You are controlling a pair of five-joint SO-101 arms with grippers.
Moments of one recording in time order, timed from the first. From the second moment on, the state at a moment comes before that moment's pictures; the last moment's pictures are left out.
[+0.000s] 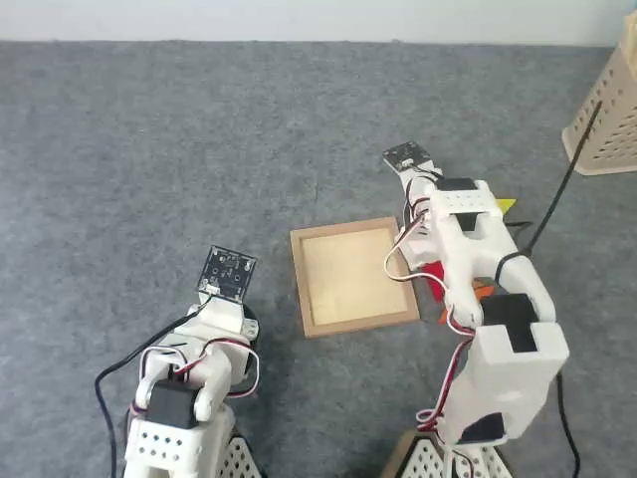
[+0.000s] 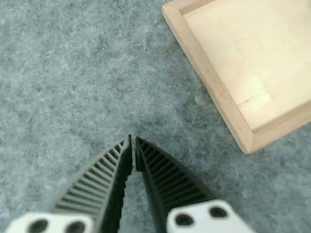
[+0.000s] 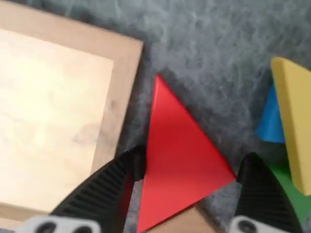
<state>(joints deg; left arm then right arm) 4.8 -103.4 97.5 72.0 -0.7 -8.9 17.5 17.8 59.3 20.6</state>
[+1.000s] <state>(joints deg) 4.8 -103.4 97.5 72.0 -0.7 -8.6 8.5 27.5 58.7 8.6</state>
